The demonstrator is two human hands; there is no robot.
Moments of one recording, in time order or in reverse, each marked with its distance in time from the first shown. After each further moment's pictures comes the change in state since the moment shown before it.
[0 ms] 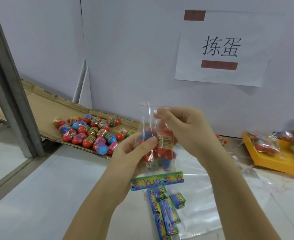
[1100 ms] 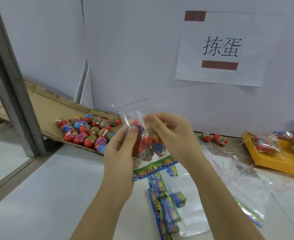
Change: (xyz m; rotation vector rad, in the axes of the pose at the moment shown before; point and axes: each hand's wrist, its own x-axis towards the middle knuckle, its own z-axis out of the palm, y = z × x) left_hand 0.005 -0.006 0.008 -0.081 0.322 0.274; right_hand 0.002 0.022 0.026 0.072 -0.003 -0.174
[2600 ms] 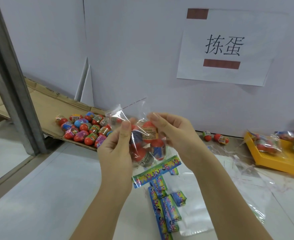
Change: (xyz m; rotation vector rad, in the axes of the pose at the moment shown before) left_hand -0.006 0.008 0.005 0.049 0.148 0.078; right_hand 0.001 0.000 -0.006 0.328 -0.146 0.298
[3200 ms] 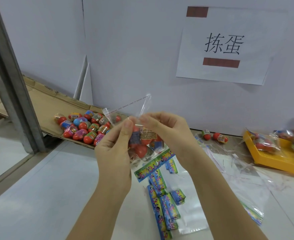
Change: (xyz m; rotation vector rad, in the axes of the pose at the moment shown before) left_hand 0.001 0.002 0.002 -0.111 -0.019 0.010; right_hand 0.000 -0.001 0.011 -0.037 0.072 -0.038
